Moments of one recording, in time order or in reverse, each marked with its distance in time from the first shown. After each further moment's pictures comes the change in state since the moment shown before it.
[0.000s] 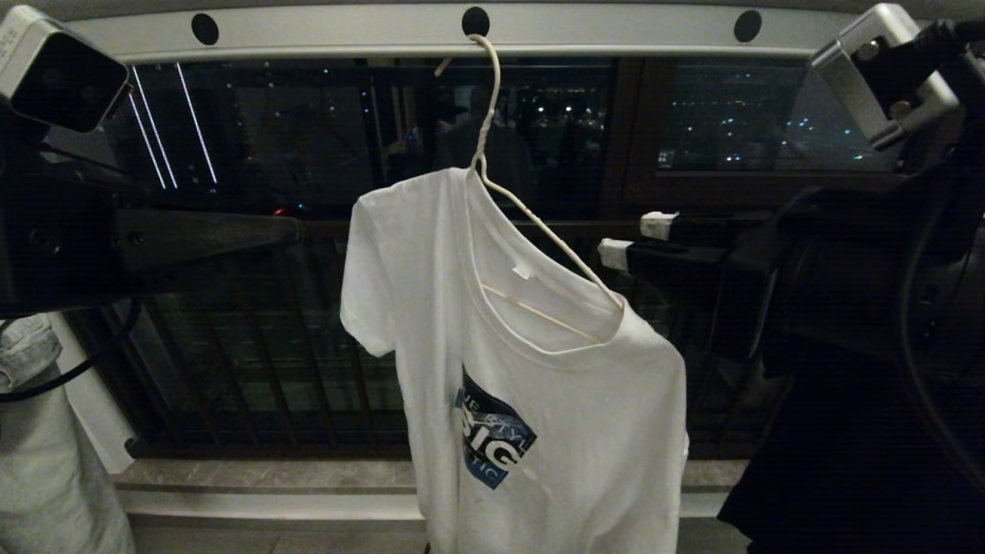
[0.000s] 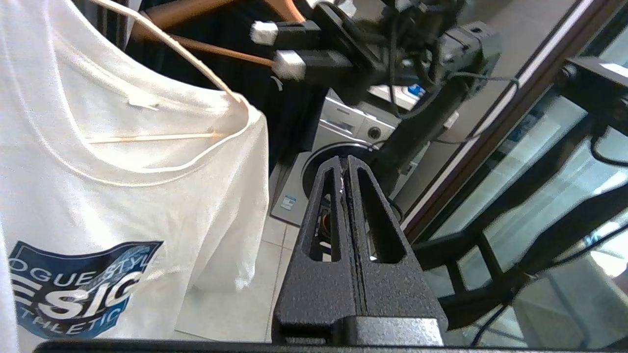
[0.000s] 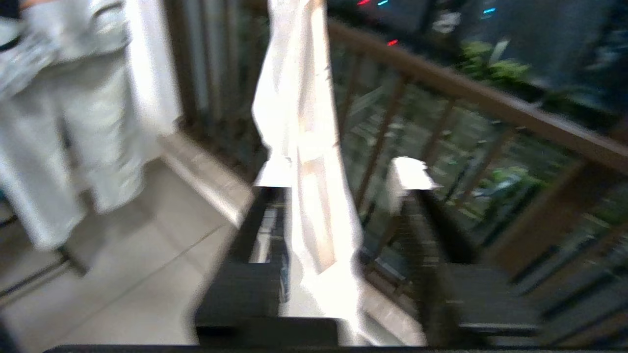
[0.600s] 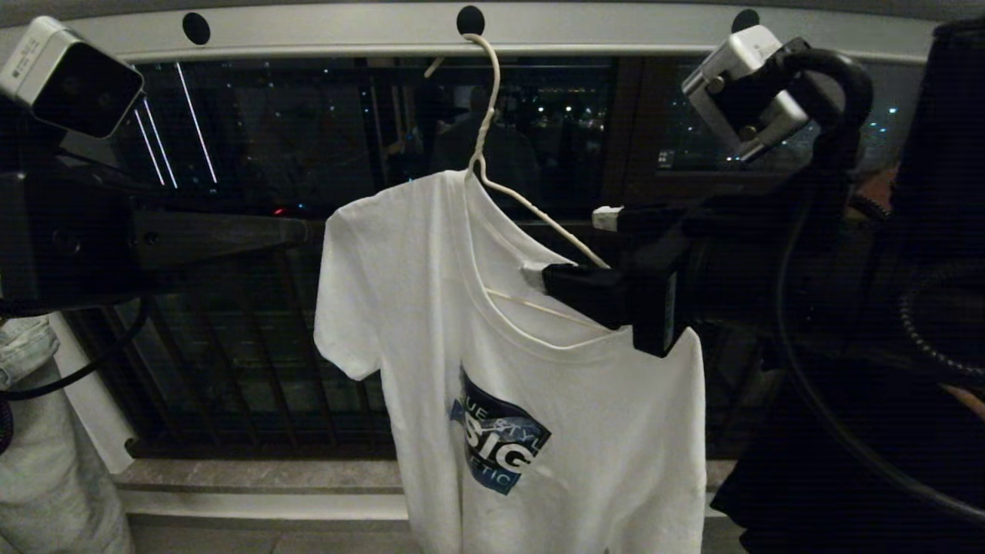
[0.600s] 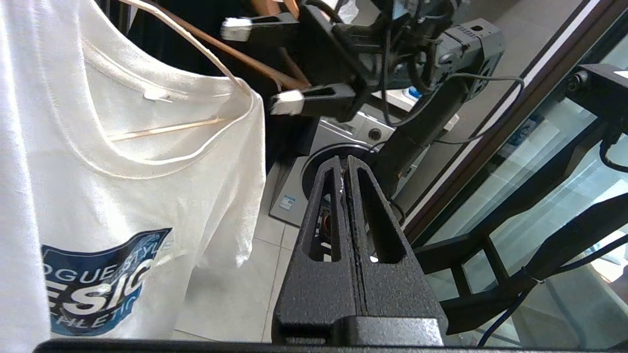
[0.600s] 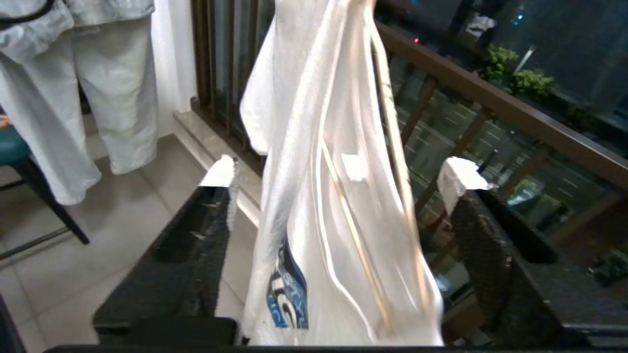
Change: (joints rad) left arm 0.001 0.017 -0.003 -0.003 0.002 0.000; right arm -0.003 0.126 -0.096 0.002 0.060 -0.068
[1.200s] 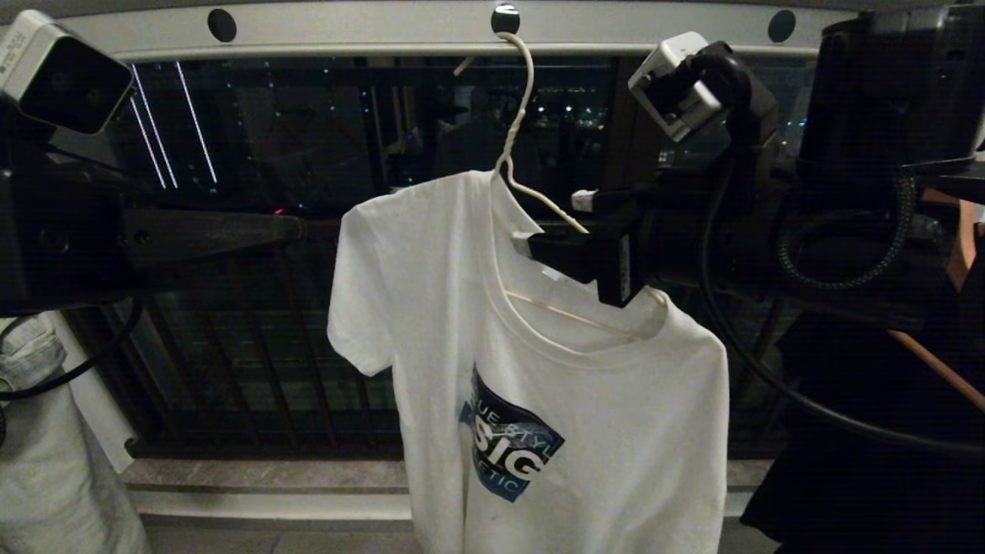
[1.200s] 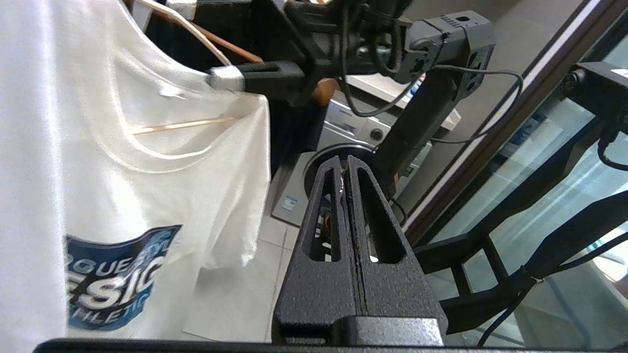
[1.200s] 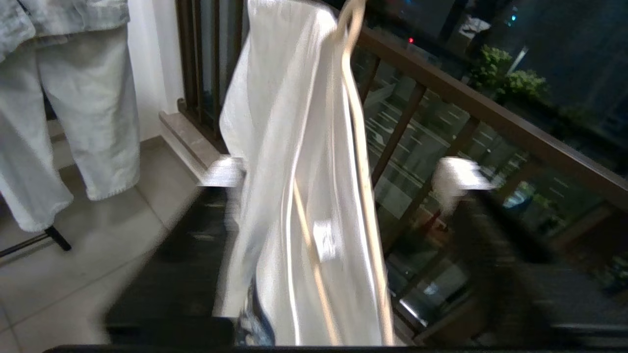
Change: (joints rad) left arm 0.007 -0.012 0.001 -0.002 -0.001 0.000; right arm -0.093 0.113 -0.118 0.005 0.088 -0.025
